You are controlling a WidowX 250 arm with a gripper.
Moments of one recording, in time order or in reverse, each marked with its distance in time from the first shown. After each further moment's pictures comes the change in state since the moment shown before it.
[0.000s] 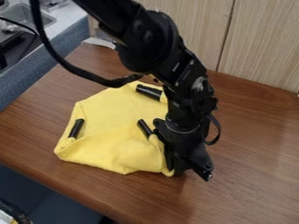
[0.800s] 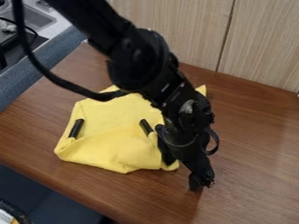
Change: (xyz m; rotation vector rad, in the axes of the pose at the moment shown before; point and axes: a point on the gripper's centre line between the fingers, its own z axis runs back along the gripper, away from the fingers) arm 0.002 -0.001 -0.004 0.015 -0.152 -0.045
